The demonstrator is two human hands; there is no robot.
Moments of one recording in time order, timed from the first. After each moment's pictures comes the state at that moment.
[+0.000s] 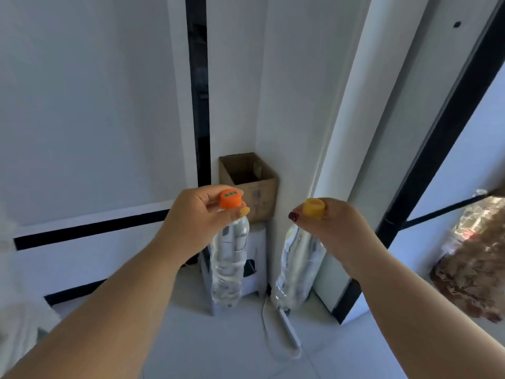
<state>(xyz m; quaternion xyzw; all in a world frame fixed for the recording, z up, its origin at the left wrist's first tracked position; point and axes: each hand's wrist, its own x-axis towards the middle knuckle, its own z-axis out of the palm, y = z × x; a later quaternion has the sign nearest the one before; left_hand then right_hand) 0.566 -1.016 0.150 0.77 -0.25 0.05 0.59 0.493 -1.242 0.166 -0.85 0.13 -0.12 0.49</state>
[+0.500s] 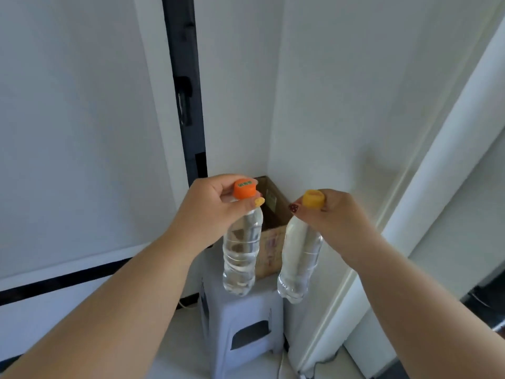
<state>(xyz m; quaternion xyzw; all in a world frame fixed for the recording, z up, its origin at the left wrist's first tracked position) 0.895 -1.109 0.153 0.78 -0.23 0.04 0.58 0.844 -1.320 0.150 -0.85 0.10 -0.13 0.50</state>
